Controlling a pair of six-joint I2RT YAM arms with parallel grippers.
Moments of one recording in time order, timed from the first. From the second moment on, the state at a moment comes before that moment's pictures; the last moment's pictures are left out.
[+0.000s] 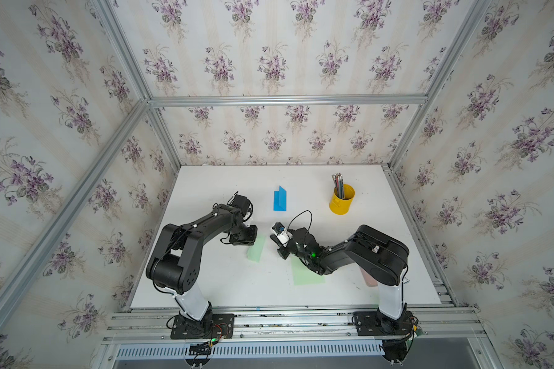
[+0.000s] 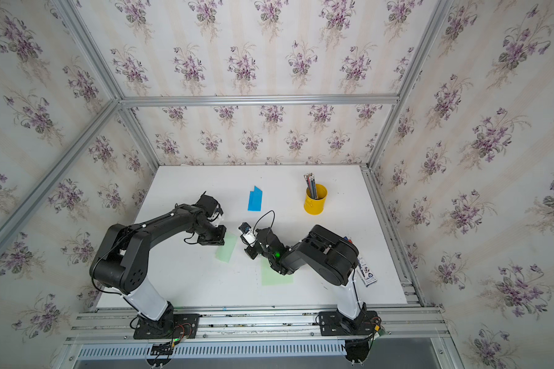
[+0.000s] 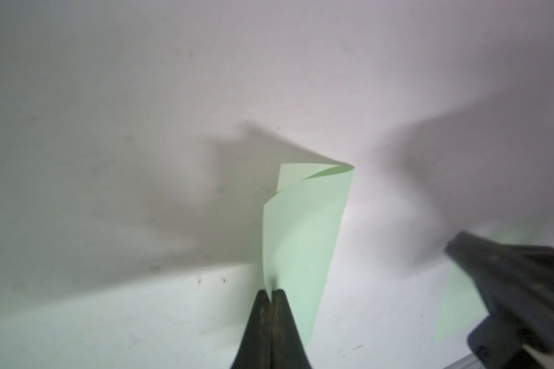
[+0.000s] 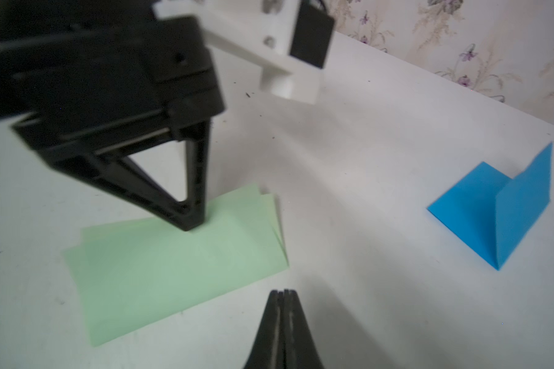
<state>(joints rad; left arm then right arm) -0.31 1.73 1.07 -0.76 0.29 -0.23 0.93 1.97 0.72 0.87 -0.08 -0.09</state>
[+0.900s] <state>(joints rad) -0.30 1.95 1.21 -0.99 0.49 0.02 0.99 2.06 0.76 0.91 -0.17 -0.11</state>
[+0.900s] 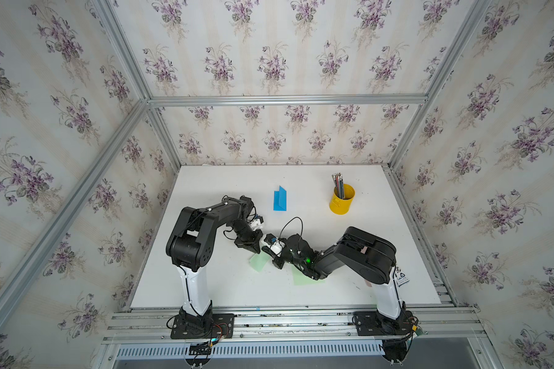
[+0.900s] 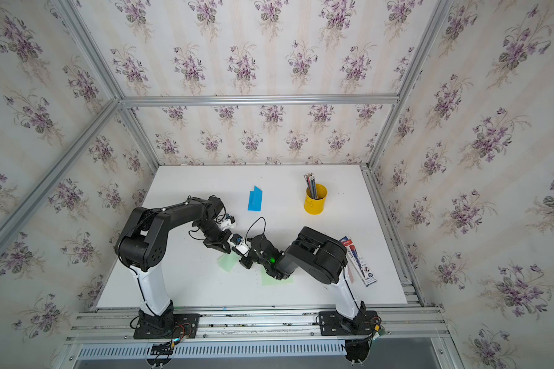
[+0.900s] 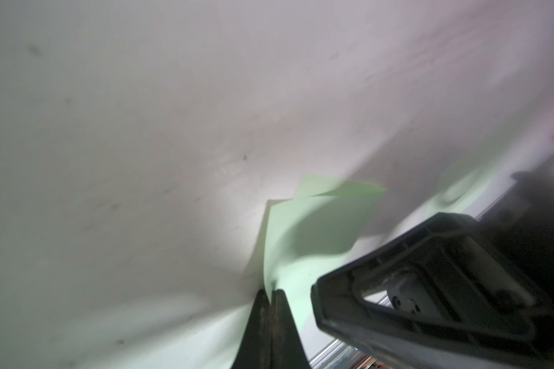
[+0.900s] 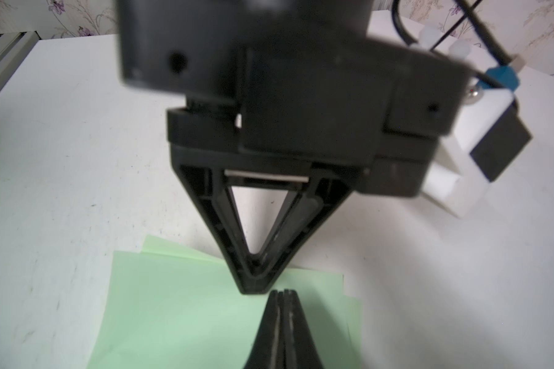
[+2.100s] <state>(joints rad) -0.27 1.94 1.20 -1.00 0.45 -0.01 1.09 2.02 0.73 0.78 0.01 -0.17</state>
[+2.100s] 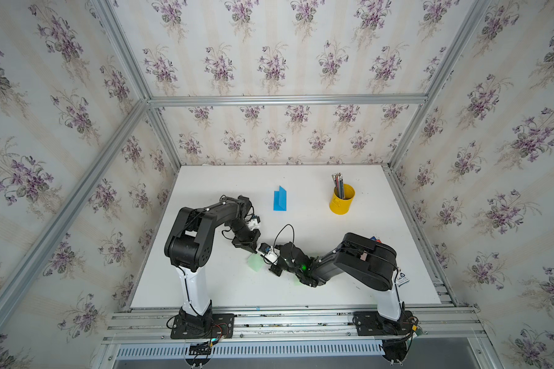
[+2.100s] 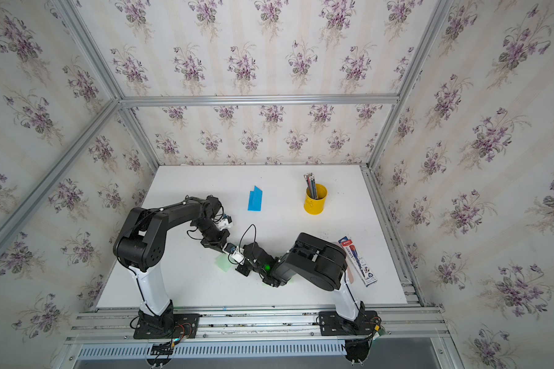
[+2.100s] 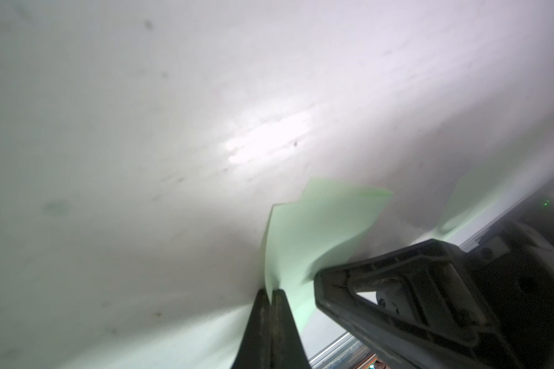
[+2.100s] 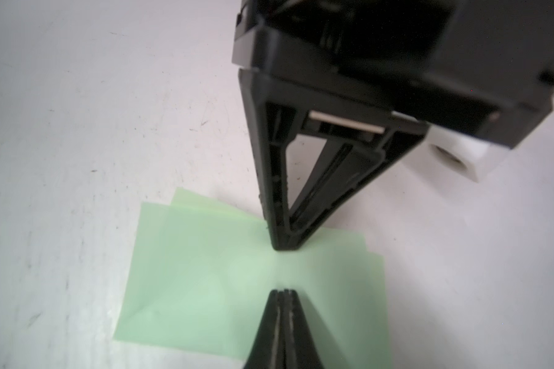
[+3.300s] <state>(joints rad) -0.26 1.92 1.20 -0.98 0.38 -0.01 1.08 2.12 0.94 0.71 -0.01 -0.19</state>
